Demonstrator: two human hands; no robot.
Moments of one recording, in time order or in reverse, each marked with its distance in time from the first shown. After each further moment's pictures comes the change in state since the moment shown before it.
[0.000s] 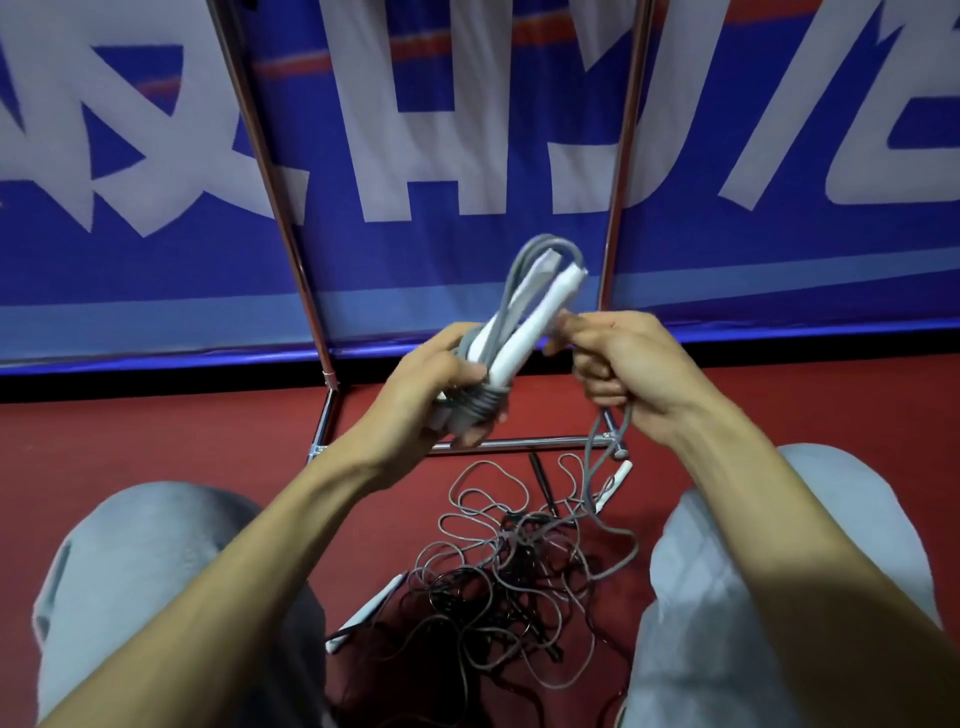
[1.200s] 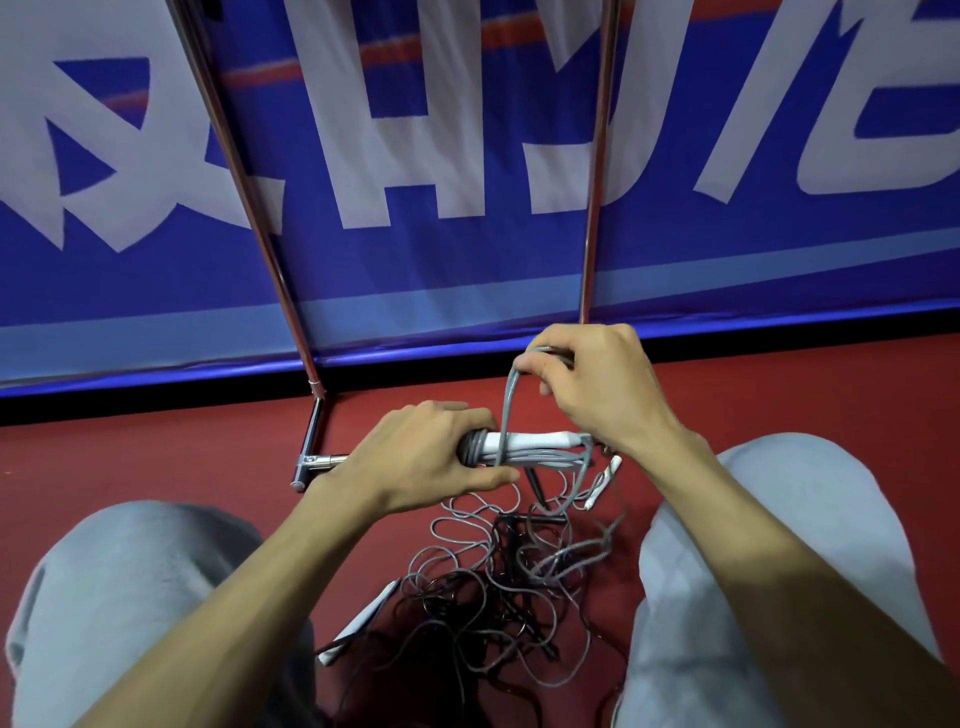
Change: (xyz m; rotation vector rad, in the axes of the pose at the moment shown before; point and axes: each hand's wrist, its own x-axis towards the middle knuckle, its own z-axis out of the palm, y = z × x) left_hand 0.003 -0.035 -0.011 1.429 -0.158 0.068; right_hand -0.005 0.020 0.001 -0.878 0.290 -0.427
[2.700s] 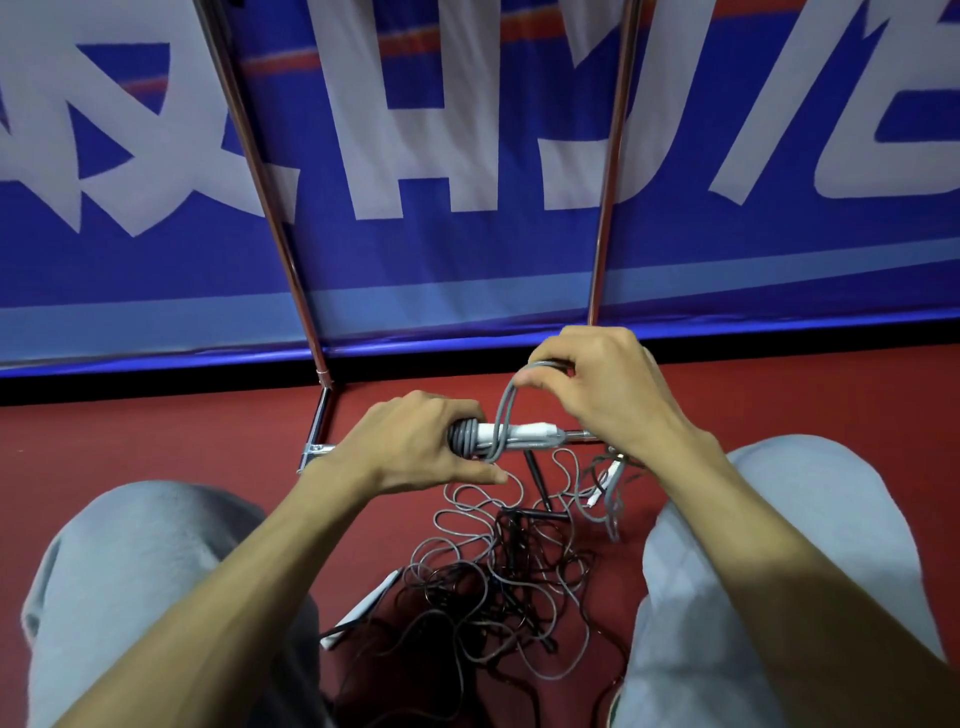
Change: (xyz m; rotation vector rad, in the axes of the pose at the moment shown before) left_hand -0.004 -0.012 -0.004 0.032 -0.069 -0.146; right_hand -0.002 0.000 0.001 -0.080 -0.076 -0.131
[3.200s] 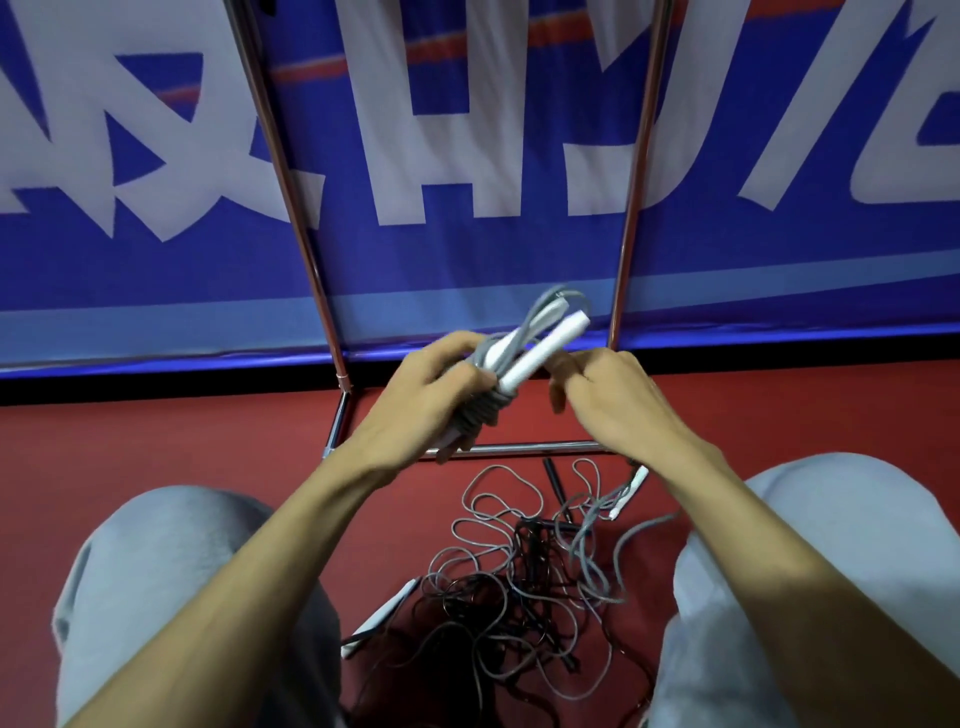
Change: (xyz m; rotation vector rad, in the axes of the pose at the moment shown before) left_hand -0.008 0.013 -0.030 -1.158 0.230 -0.012; right_hand 0.010 -0.008 0.015 0.084 -0.211 0.314
